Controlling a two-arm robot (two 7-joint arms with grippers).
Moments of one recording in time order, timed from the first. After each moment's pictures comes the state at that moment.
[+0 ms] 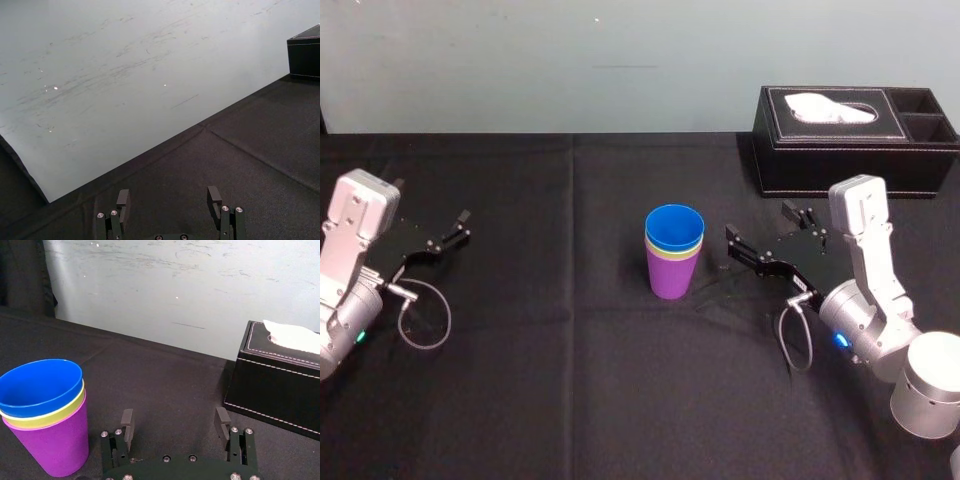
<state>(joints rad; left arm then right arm) -0.20 0.60 0.45 -1.41 -0.25 -0.12 0.03 0.18 0.34 -0.32 -1.36 0.24 -0.07 0.18</state>
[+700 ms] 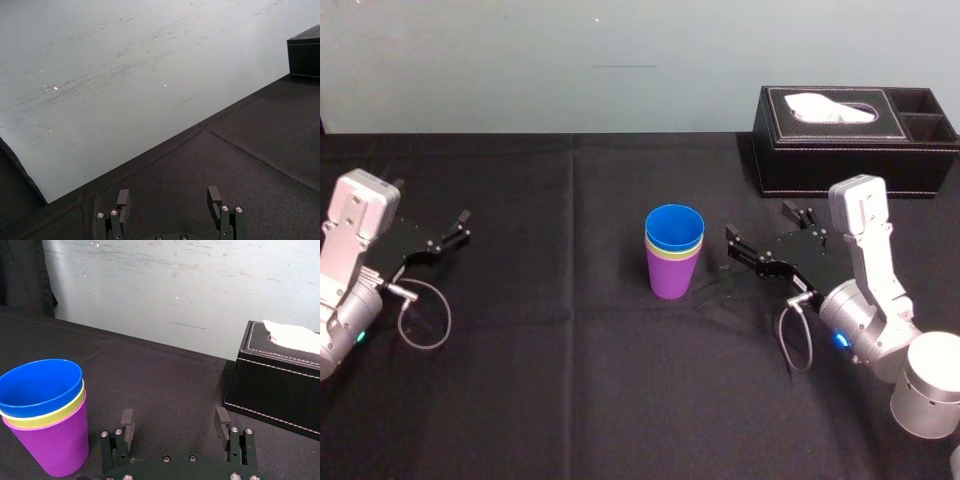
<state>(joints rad) -0.20 0.60 0.45 -1.41 -0.25 -0.12 0.03 0.18 0.34 -0.32 -1.36 0.24 -0.07 0.18</state>
